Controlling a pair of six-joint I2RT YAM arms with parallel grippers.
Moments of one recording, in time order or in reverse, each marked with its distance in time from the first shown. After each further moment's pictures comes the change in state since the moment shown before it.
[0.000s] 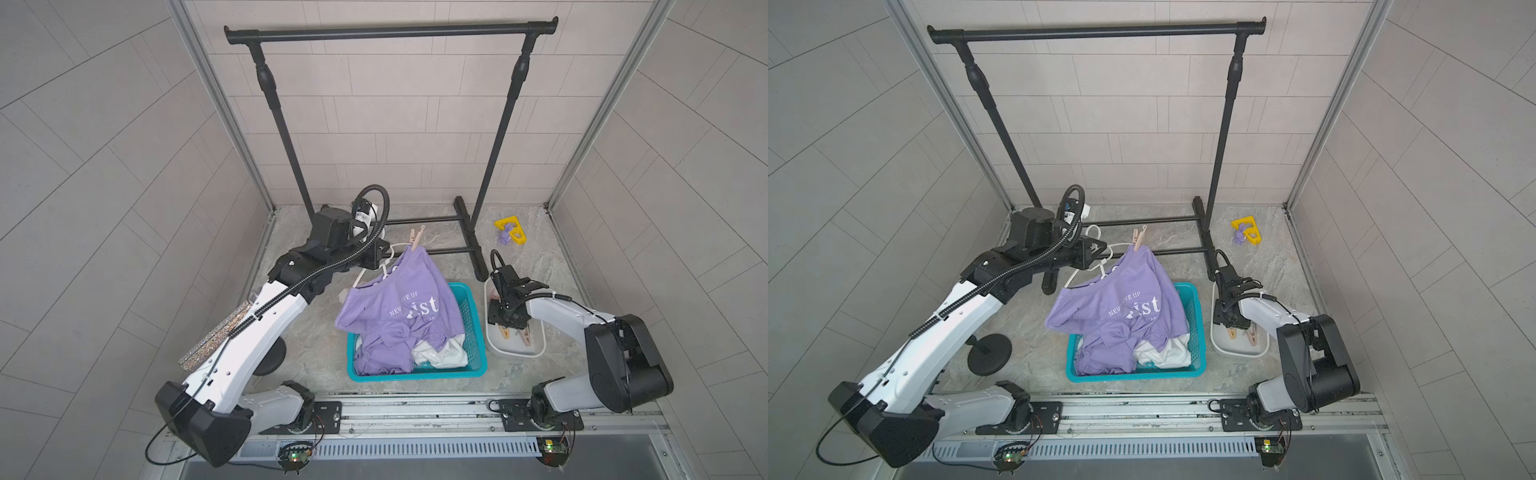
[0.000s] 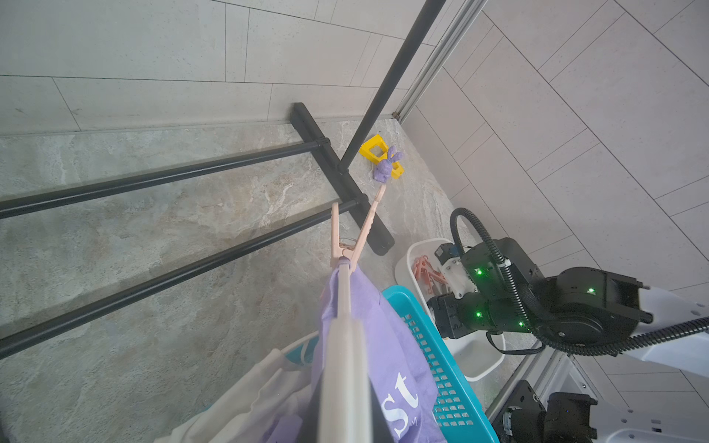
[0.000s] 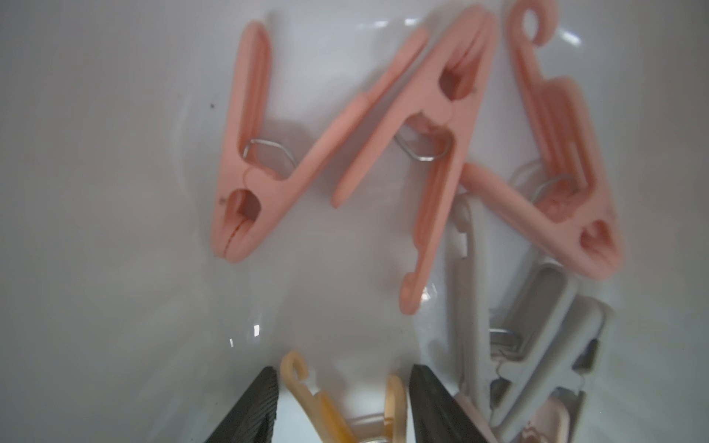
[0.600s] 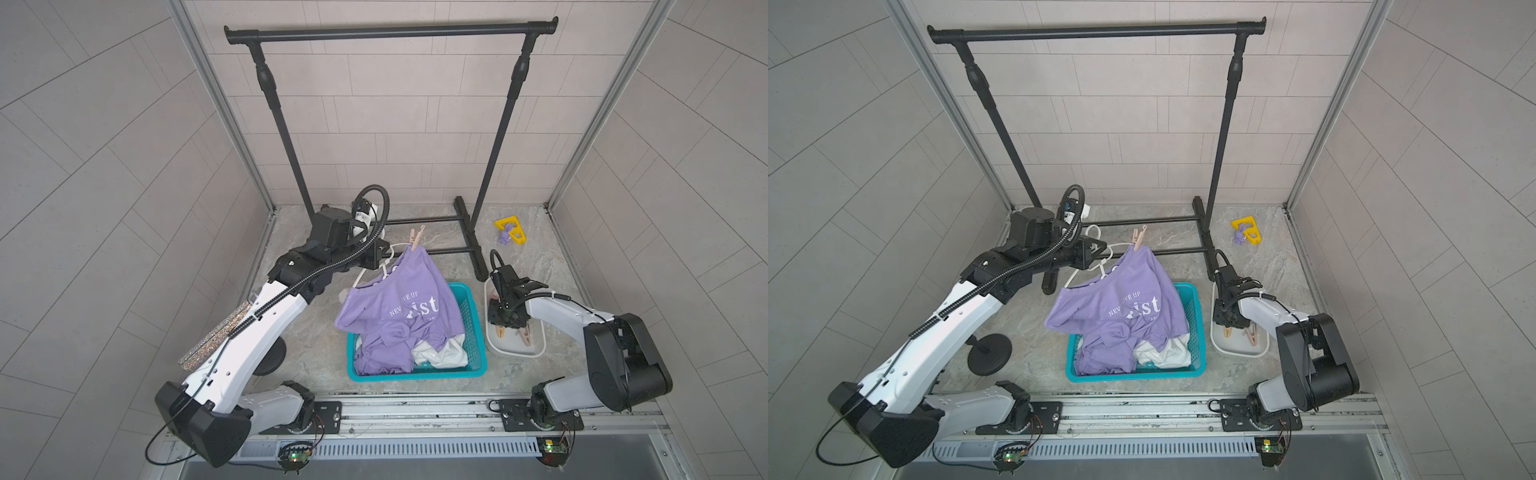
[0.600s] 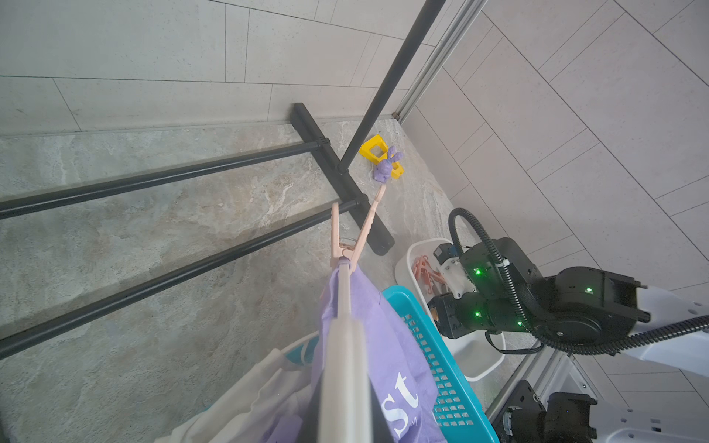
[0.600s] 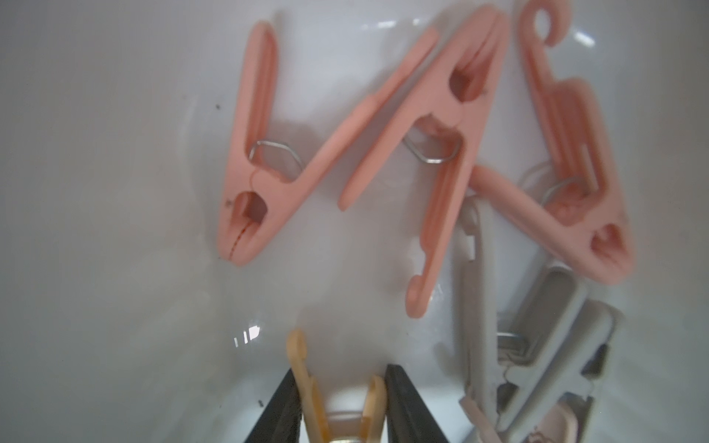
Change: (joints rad) left arm 0.000 -0.002 0.000 0.000 0.000 0.001; right arm 0.000 0.007 0.001 0.008 -0.002 0.005
